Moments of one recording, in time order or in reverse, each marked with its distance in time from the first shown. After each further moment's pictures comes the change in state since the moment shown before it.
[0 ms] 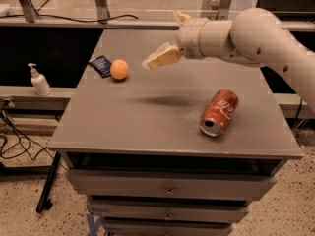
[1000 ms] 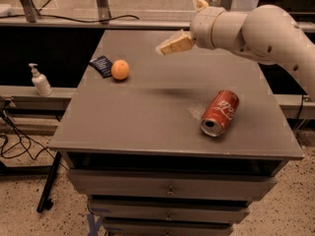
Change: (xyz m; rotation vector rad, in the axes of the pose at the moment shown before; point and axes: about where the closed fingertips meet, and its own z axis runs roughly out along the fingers) arm -0.001 -0.061 -0.022 0.179 -0.018 -0.078
